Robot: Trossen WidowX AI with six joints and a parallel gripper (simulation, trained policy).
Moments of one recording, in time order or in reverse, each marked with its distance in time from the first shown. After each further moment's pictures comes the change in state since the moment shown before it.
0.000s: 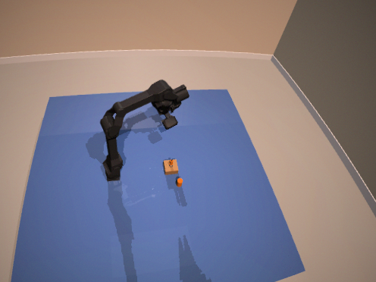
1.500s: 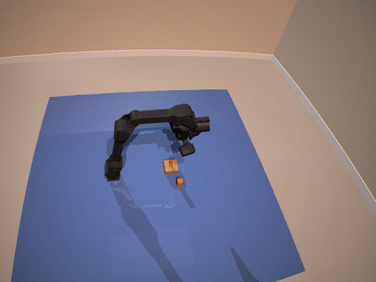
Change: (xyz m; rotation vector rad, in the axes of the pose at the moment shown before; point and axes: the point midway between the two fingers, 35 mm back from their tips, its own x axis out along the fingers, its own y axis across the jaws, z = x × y) arm -0.024 -0.157 0.011 0.176 -0.016 -0.180
